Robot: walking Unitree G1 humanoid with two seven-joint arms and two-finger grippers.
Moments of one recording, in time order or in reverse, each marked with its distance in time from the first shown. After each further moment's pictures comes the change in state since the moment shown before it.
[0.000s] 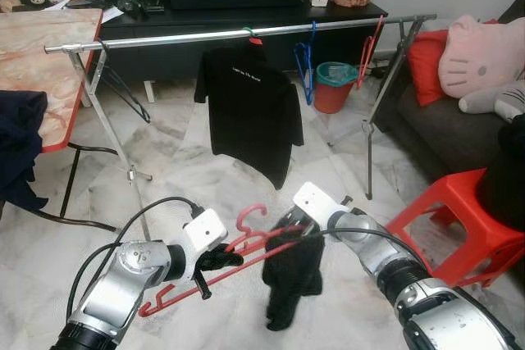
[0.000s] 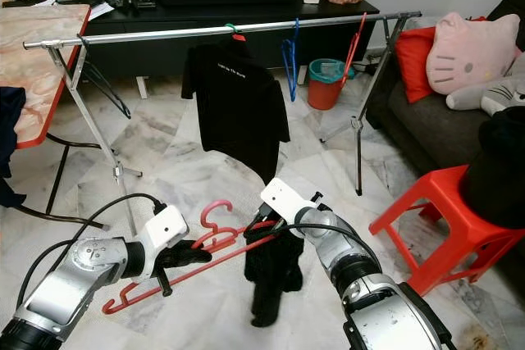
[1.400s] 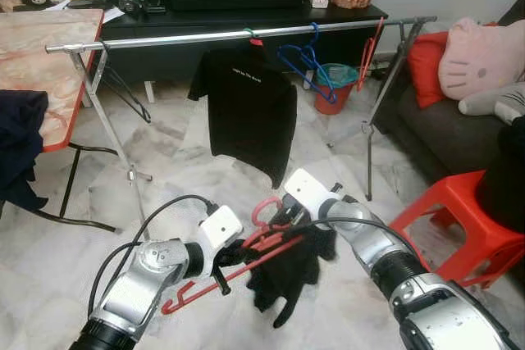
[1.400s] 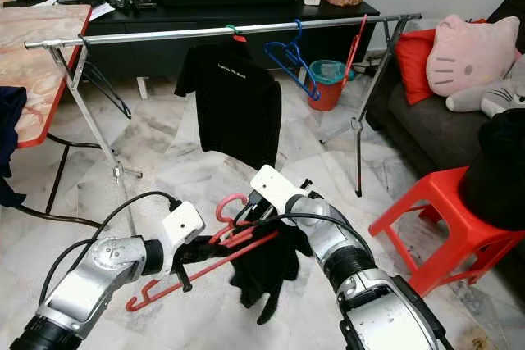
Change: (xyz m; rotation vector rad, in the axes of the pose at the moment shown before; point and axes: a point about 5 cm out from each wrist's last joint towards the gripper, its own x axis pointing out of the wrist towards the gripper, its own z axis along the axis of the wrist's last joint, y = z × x) left arm 0.015 -0.008 0.010 -0.023 -0.068 -0.024; right arm 0.000 -0.003 0.028 0.002 -0.094 0.016
